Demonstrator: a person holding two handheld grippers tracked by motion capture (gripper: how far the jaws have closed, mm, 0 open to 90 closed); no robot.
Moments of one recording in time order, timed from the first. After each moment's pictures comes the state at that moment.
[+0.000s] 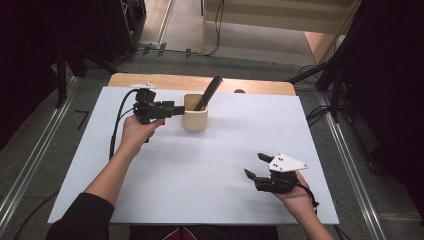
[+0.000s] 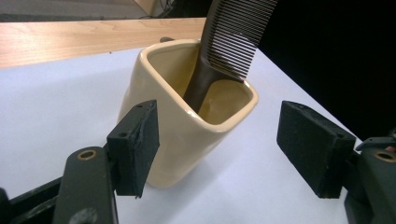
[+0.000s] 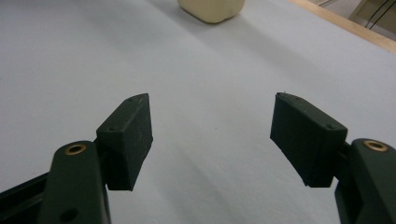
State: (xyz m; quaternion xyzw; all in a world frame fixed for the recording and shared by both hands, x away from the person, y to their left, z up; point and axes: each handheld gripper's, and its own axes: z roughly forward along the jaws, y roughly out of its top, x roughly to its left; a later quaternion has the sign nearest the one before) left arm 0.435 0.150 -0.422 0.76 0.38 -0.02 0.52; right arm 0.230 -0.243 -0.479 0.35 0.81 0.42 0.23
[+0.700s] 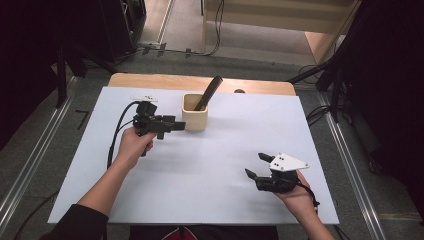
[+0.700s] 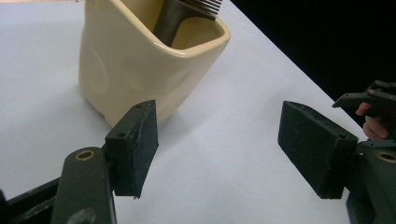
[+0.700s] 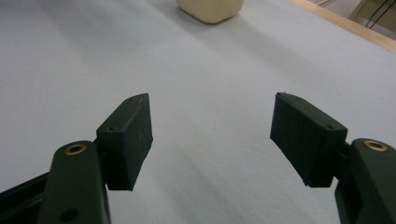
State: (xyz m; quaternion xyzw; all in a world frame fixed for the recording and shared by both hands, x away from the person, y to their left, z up) left arm 0.404 0.149 -0.434 0.79 0.37 -0.06 0.49; right arm 0.231 -0.246 -0.478 0.35 0.81 0.42 0.23
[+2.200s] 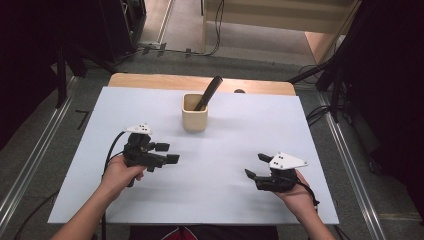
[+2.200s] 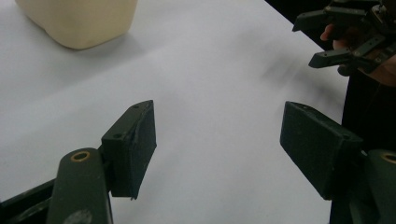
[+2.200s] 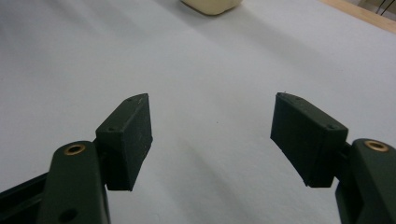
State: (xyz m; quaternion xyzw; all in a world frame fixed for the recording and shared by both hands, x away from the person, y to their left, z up) left arm 0.324 0.167 -0.447 0.82 0.33 -0.06 0.46; right arm 0.234 -0.246 -0.482 0.36 0.81 0.42 0.21
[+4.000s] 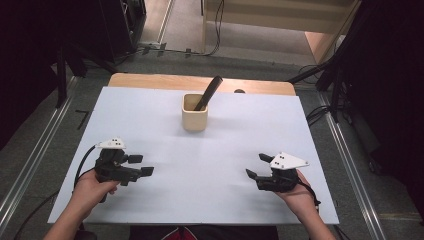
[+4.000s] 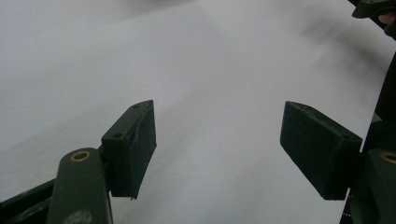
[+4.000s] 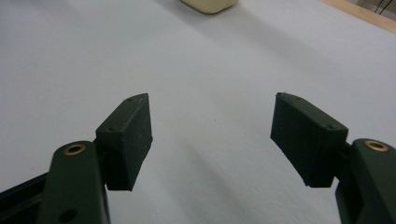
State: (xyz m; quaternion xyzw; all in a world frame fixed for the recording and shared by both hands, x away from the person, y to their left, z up) left arm 0.293 0.228 -0.455 0.83 0.37 -0.01 0.41; right arm 0.234 -0.249 -0.482 0.36 0.81 0.42 0.21
